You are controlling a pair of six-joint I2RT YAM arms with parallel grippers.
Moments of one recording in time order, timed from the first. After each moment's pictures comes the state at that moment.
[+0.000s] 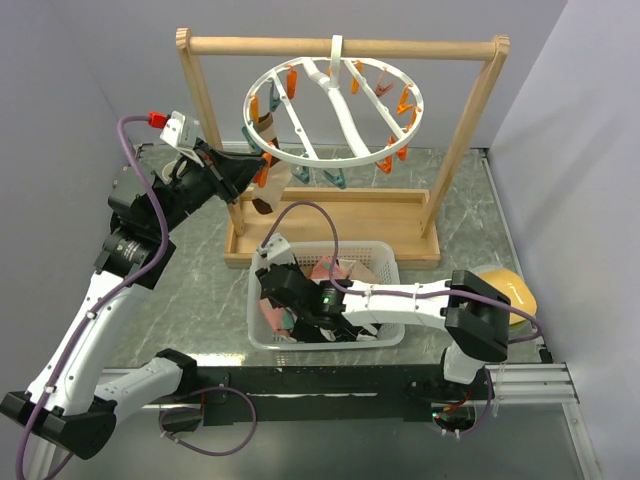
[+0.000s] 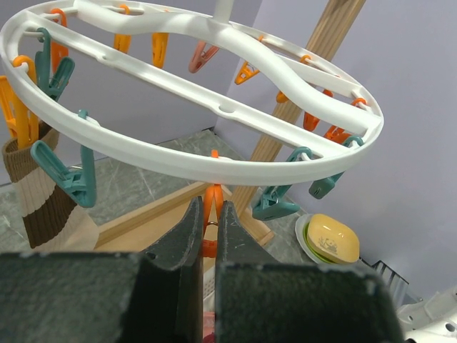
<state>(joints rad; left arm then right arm) -0.39 1.00 1.26 -0.07 0.39 -0.41 1.25 1.67 1.11 -0.09 0.55 0.39</state>
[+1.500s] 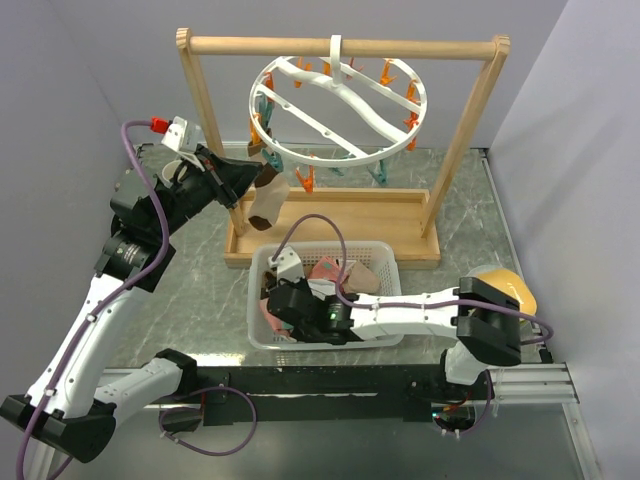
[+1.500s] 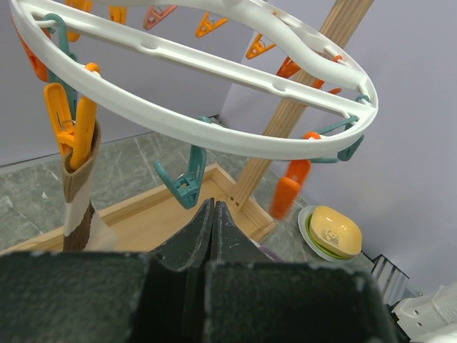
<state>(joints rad) -0.39 0.99 1.23 -0.10 0.38 -0.41 1.32 1.59 1.01 -0.12 0.65 0.51</state>
